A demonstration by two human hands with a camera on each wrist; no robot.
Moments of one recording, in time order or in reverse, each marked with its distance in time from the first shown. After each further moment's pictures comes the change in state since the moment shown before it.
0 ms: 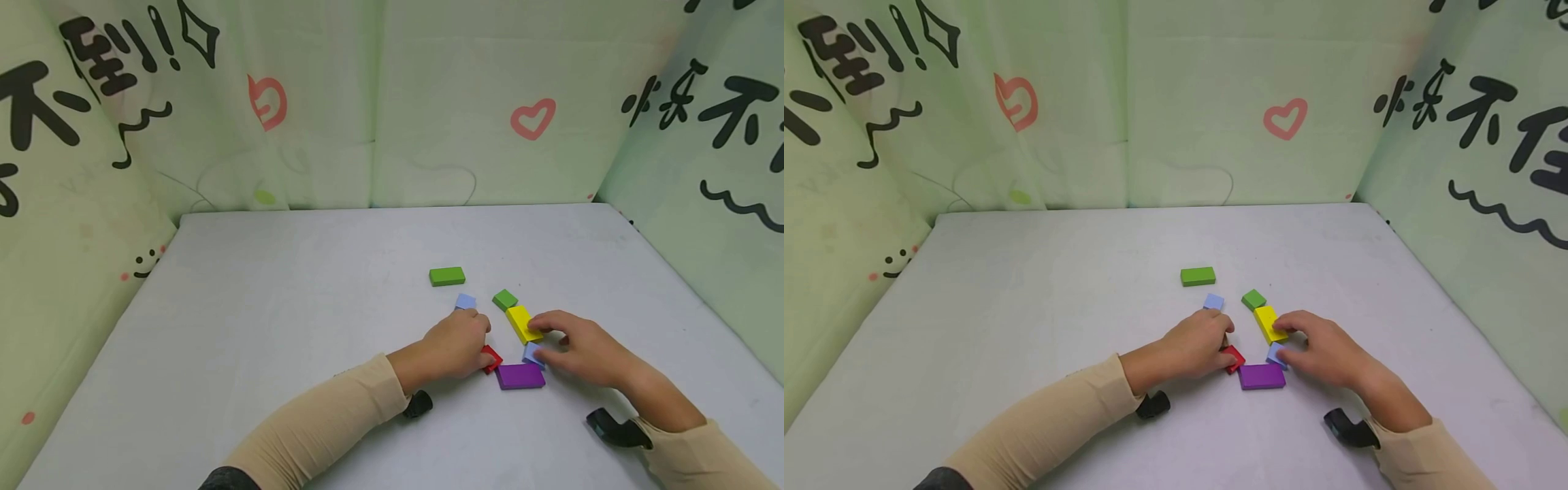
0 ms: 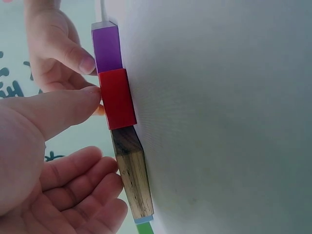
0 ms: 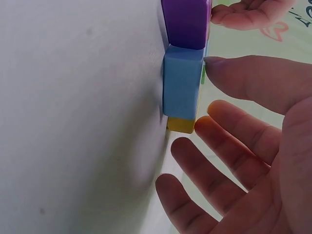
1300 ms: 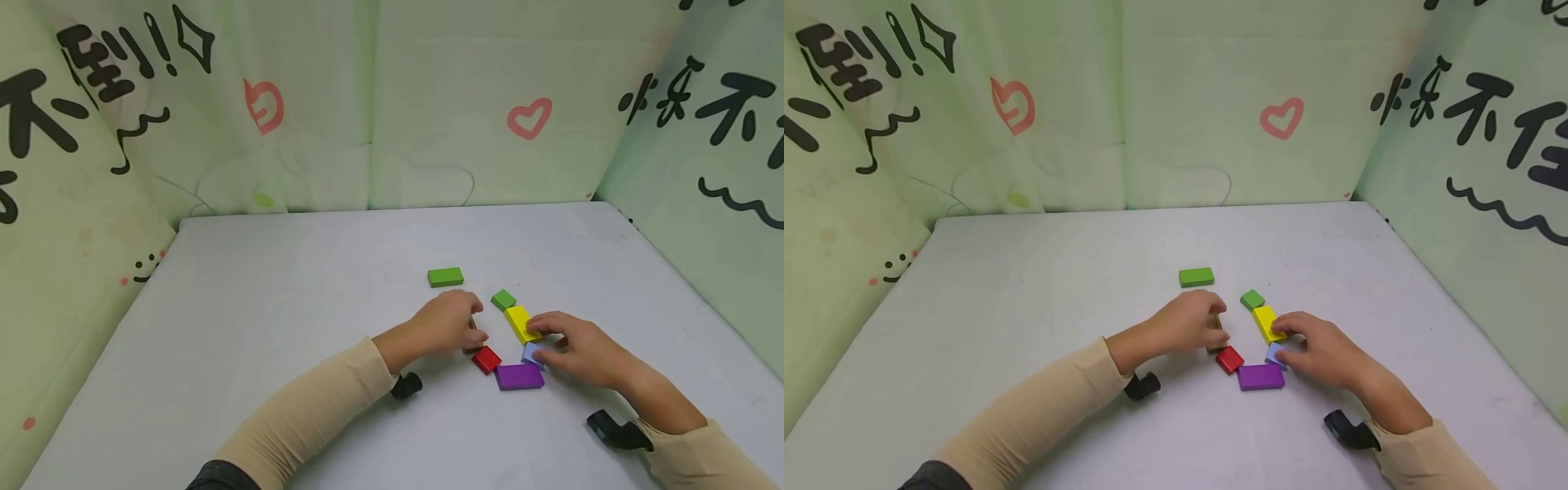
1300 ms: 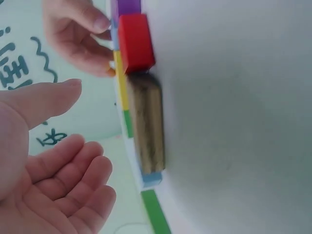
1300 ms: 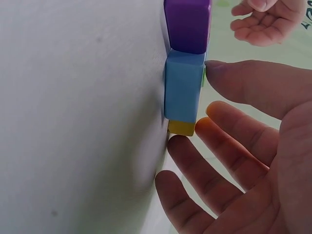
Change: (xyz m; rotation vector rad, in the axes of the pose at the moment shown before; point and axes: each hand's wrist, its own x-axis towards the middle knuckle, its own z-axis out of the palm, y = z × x) left_hand 0.012 -0.019 -0.020 -0.225 0.021 -0.056; right_hand -0.002 0.002 0.001 0.025 -0.010 -0.008
